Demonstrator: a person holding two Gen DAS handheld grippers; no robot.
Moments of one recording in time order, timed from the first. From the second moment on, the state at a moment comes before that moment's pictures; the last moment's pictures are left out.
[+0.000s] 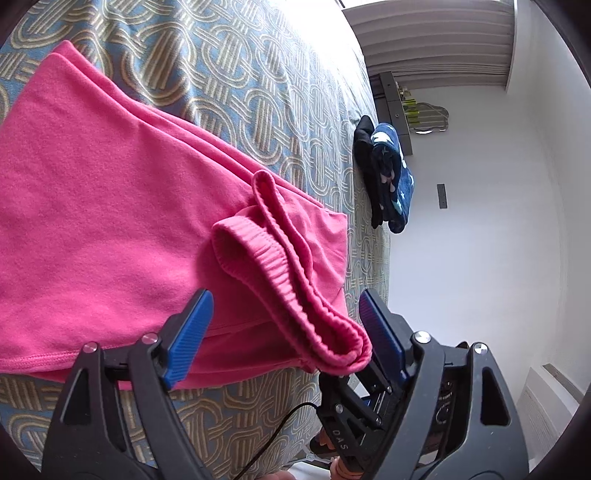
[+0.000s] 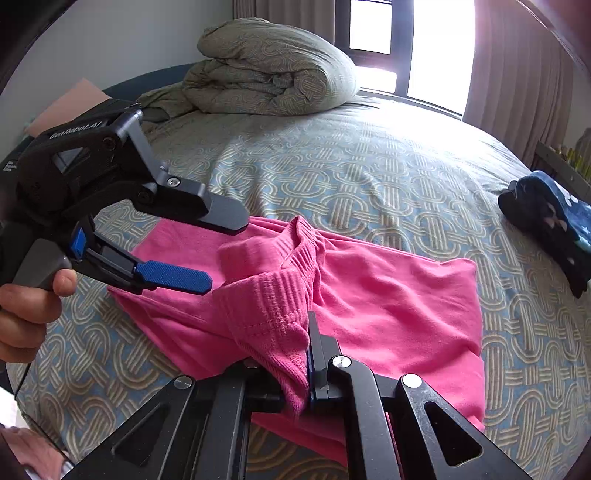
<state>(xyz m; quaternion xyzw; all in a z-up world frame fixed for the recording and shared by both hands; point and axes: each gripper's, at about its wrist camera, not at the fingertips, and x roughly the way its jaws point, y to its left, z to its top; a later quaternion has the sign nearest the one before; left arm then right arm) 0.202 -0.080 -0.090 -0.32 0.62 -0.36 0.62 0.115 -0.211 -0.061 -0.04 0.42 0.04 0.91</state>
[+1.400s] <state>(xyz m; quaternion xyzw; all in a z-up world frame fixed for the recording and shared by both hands) 0.214 -0.009 -0.070 0.10 0.53 -0.20 0.82 0.098 -0.316 -0.072 0.23 0.48 0.00 0.84</state>
